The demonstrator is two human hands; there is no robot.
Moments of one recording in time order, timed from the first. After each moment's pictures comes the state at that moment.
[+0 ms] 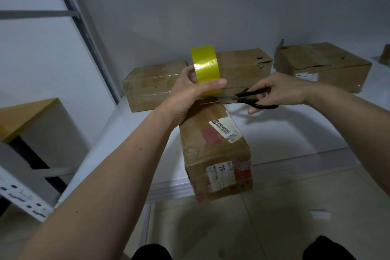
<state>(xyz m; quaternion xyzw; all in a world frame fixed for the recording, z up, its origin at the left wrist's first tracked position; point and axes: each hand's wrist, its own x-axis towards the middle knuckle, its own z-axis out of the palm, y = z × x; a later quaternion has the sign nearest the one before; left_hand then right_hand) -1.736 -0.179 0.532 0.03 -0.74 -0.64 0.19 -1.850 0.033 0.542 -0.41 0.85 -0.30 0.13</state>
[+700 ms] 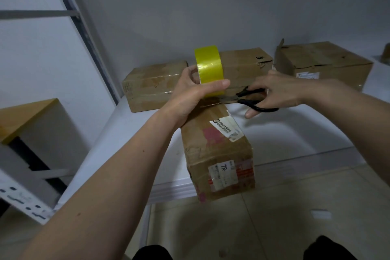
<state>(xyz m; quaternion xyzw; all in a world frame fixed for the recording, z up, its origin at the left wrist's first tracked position) -1.728 -0.169 0.536 0.05 -0.77 -0.61 0.20 -1.853 0.023 0.545 -0.45 0.88 -0.14 0.07</state>
